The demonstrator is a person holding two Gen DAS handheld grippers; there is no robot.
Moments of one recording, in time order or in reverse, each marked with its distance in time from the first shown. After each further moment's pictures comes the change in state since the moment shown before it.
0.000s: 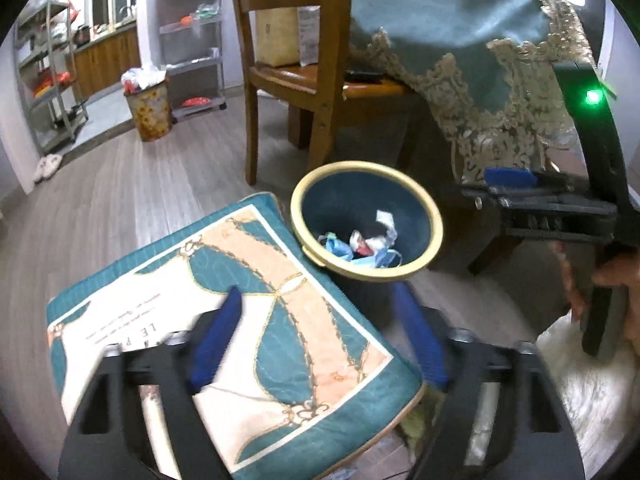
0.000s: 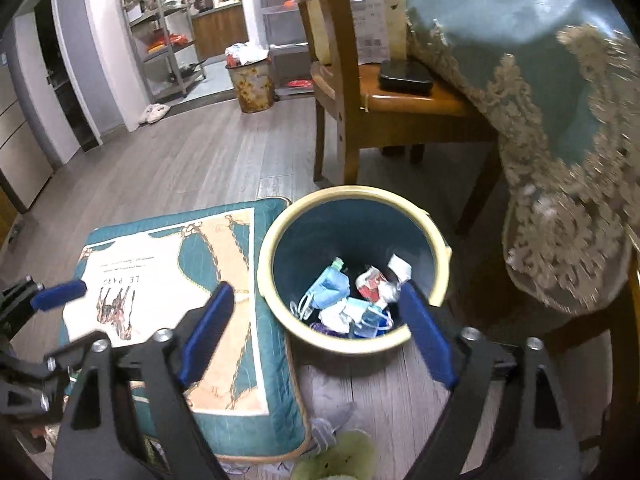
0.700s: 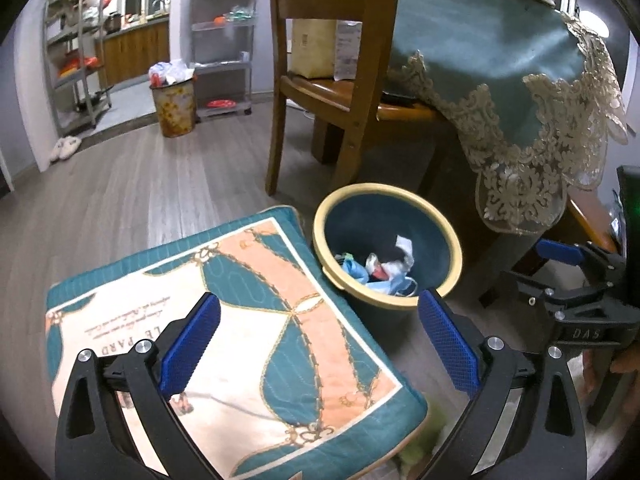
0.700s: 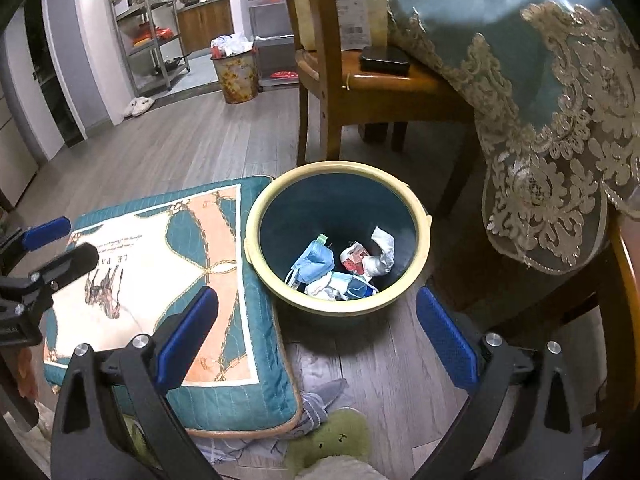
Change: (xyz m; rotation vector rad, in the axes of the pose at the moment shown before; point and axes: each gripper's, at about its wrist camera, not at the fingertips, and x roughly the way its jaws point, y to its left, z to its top) left arm 0.011 0.018 0.011 -0.107 -0.040 0.045; right arm -0.002 -0.002 -0.027 0.011 0.023 -0.055
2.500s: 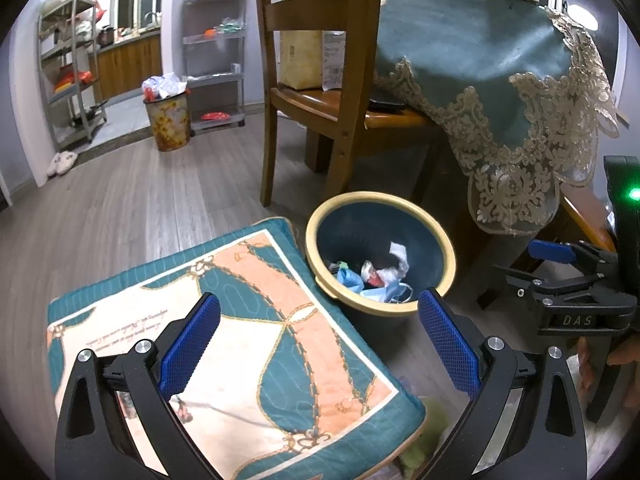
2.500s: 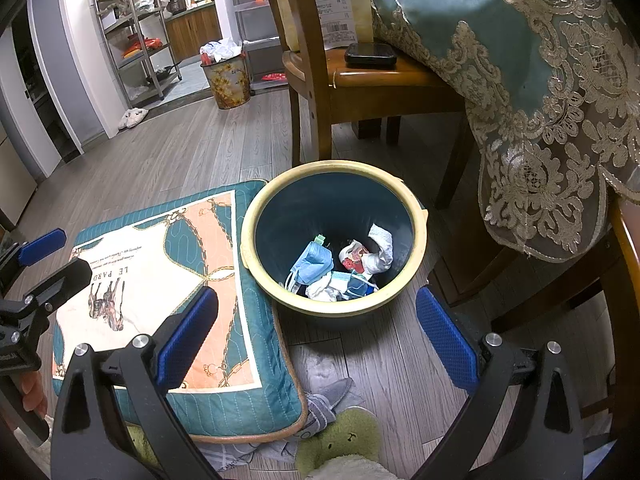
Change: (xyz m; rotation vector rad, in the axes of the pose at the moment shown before) left arm -0.004 -0.010 0.002 0.036 -0.036 -0.001; right arm 0.002 -0.007 -0.001 0.042 0.002 0.002
